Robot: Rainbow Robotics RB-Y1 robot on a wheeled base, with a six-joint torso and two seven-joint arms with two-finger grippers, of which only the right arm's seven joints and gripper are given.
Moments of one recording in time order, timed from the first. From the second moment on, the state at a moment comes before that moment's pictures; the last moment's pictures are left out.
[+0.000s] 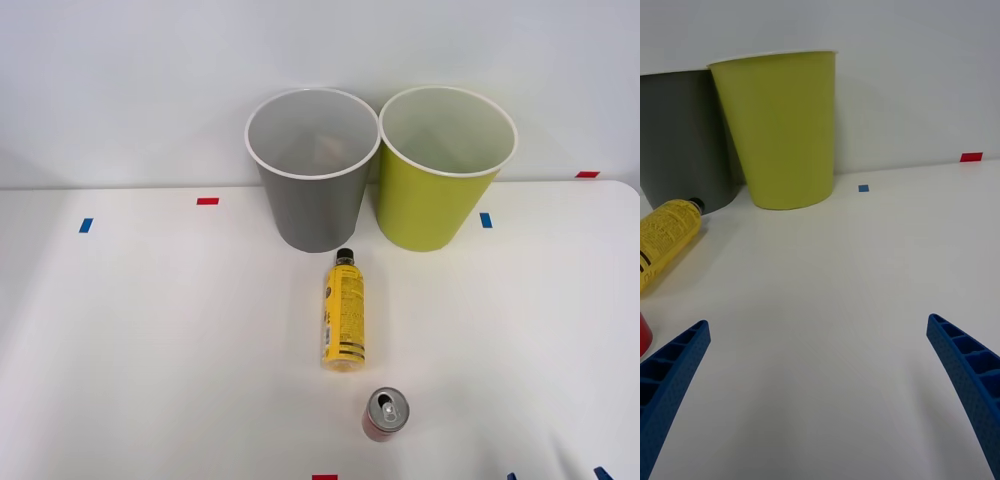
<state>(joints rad) 0.99 -0.10 0.03 -1.70 0.33 -0.94 1.07</state>
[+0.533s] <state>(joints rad) 0.85 -0.37 0.22 -1.70 0.31 -0.97 1.20</state>
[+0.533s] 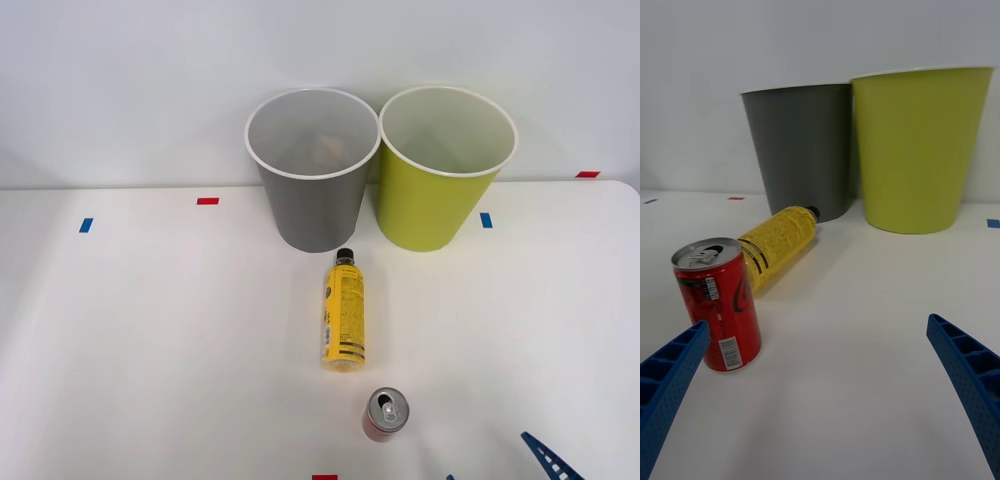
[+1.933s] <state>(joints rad) 0.54 -0.53 0.51 -1.58 0.14 -0.91 1.35</state>
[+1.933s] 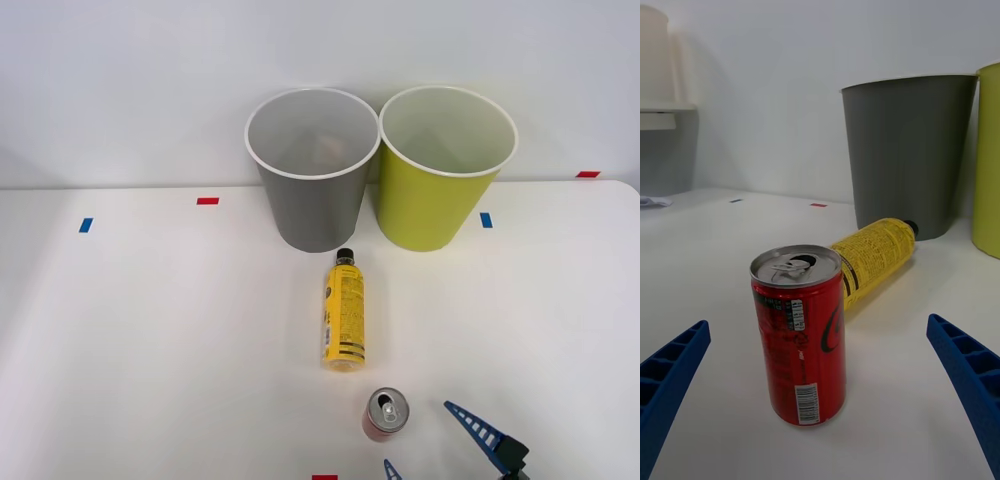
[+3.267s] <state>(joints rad) 0.38 -0.48 0.59 -1.58 0.14 -0.69 1.36</state>
